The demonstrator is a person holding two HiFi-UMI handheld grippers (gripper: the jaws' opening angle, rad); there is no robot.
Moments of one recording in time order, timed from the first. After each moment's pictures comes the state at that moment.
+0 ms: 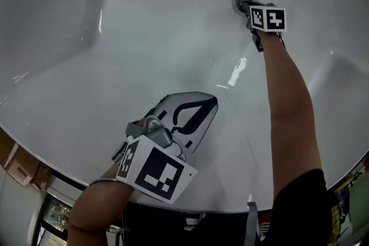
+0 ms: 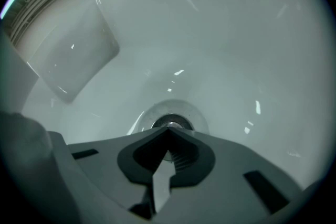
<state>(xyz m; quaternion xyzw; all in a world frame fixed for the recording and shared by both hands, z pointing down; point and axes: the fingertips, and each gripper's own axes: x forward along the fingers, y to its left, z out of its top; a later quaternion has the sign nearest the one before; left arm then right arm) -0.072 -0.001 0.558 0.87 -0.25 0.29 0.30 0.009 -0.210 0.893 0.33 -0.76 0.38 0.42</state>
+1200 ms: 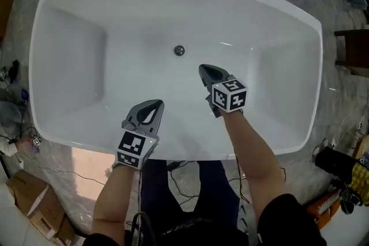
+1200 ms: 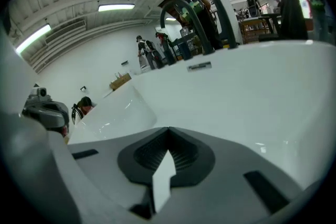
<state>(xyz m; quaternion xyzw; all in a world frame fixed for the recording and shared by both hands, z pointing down) -0.086 -0.008 0.441 0.88 -0.33 0.25 0.25 0.046 -0.098 0.544 0.43 -0.80 0.36 0.18</state>
